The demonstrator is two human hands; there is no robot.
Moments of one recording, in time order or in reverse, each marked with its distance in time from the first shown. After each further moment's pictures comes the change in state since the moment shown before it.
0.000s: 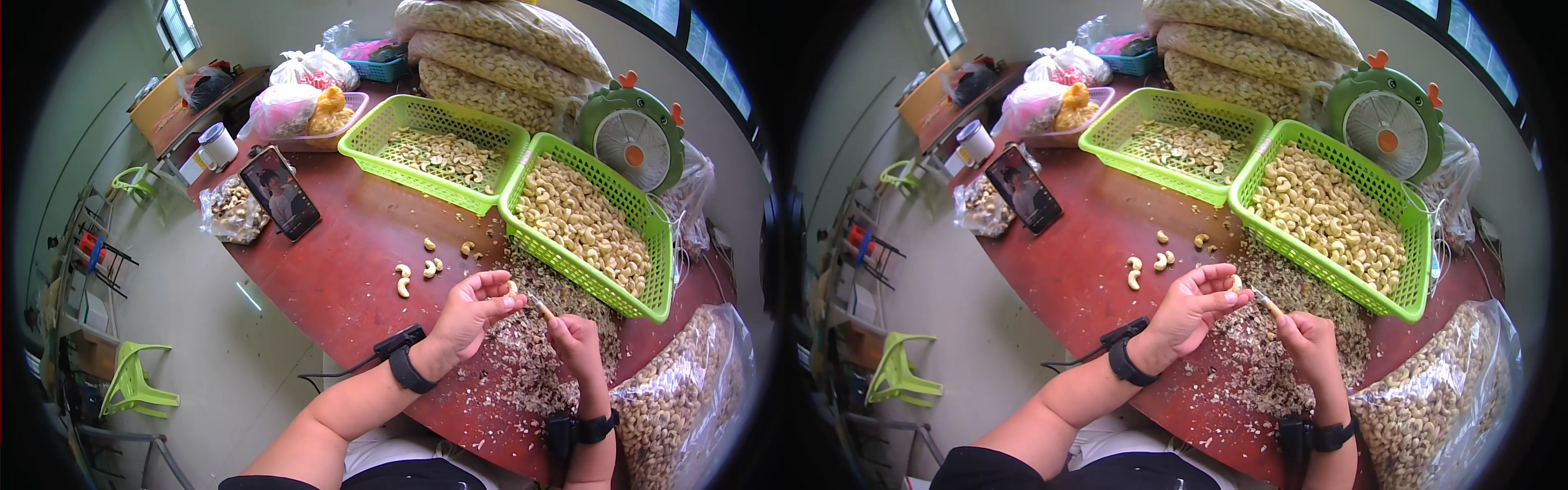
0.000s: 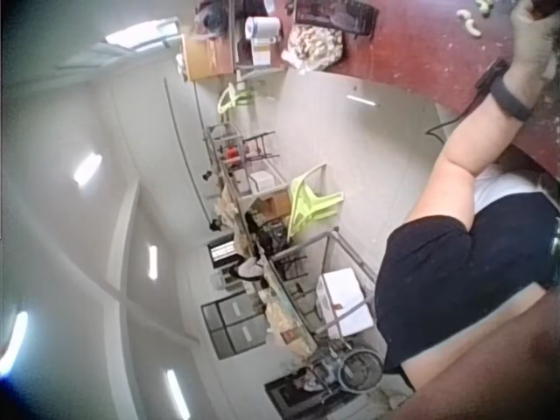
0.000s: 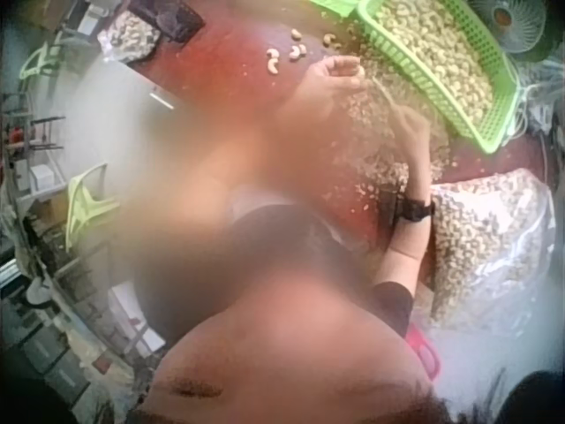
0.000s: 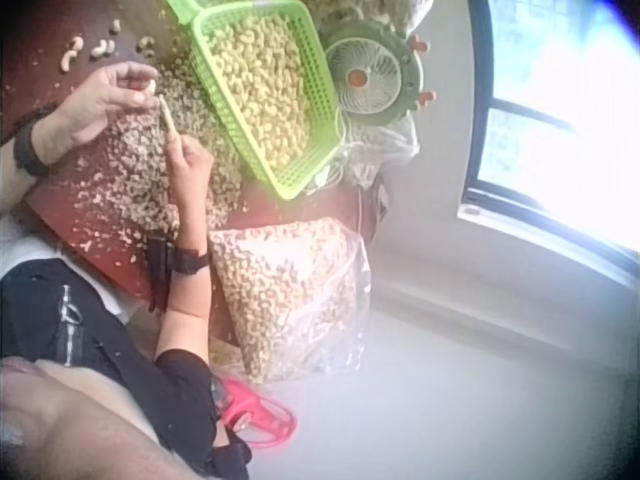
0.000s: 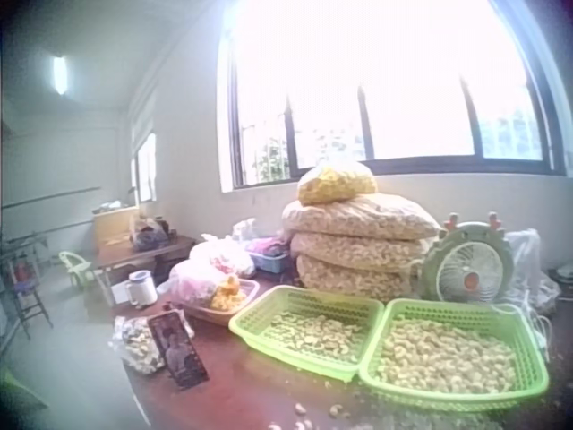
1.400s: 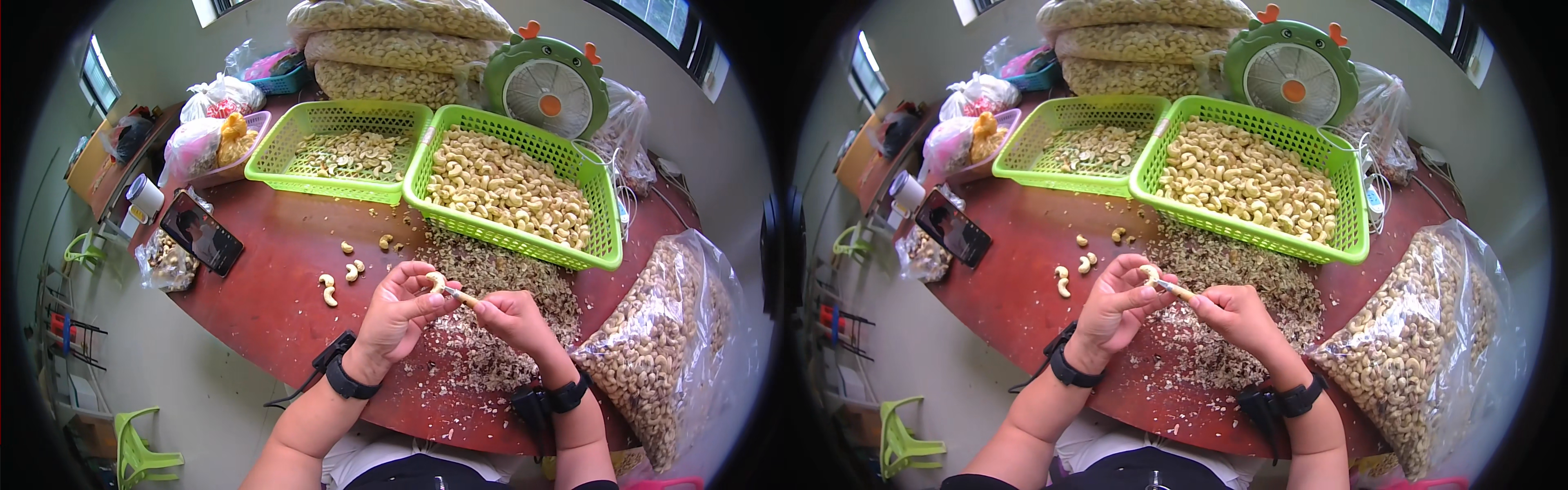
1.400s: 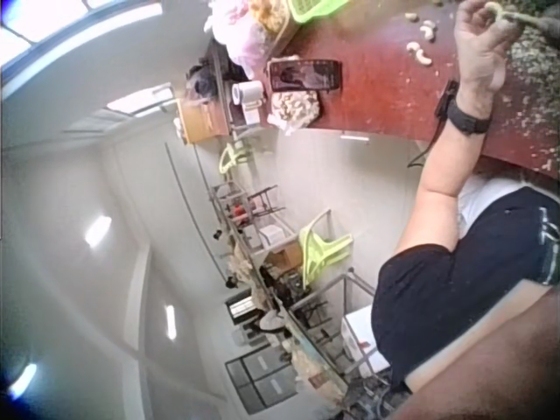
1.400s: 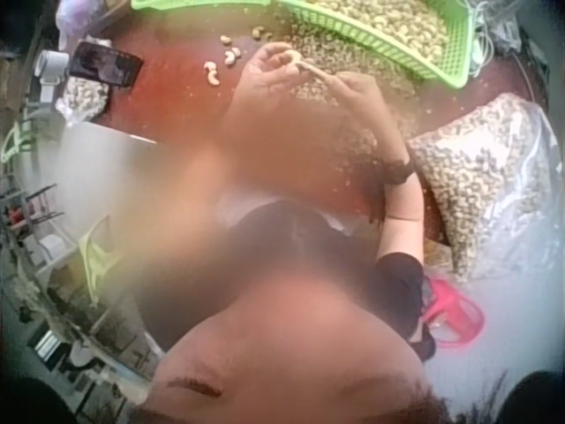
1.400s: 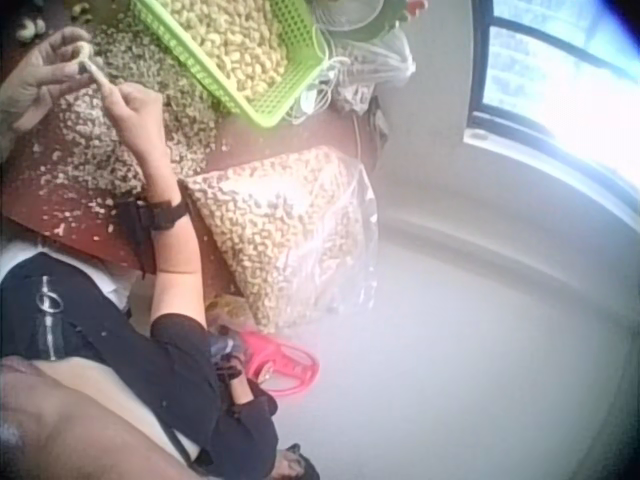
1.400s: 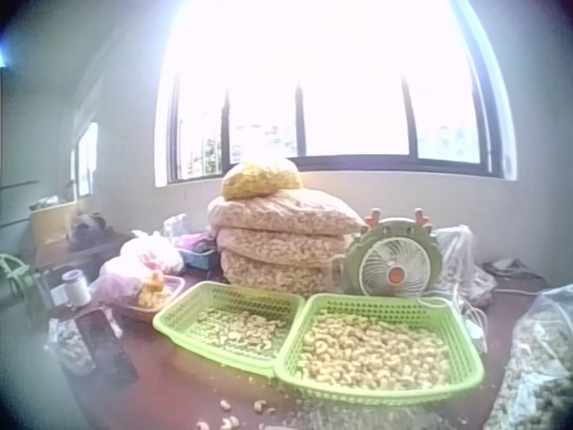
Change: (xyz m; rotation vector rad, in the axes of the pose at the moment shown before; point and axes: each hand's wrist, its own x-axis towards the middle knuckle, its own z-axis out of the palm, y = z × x) left_hand -0.001 0.004 0.002 -0.001 -0.229 -0.053; right_hand -0.002 -0.009 0.002 0.050 -0.149 0.012
